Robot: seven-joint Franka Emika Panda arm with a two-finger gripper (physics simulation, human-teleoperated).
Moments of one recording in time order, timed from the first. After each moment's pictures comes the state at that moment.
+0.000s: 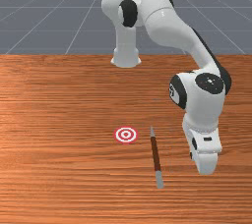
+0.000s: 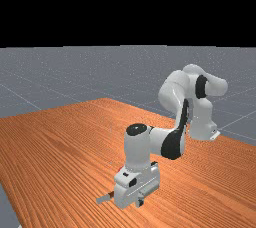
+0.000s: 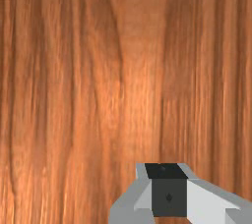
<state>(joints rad) 0.23 1.18 0.09 -0.95 -0.03 2.11 -0.55</state>
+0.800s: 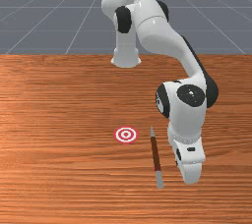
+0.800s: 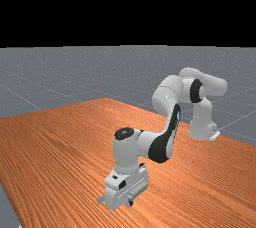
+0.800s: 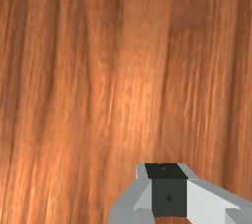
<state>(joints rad) 0.17 1.25 0.09 -0.88 -0.04 2.09 -0.68</state>
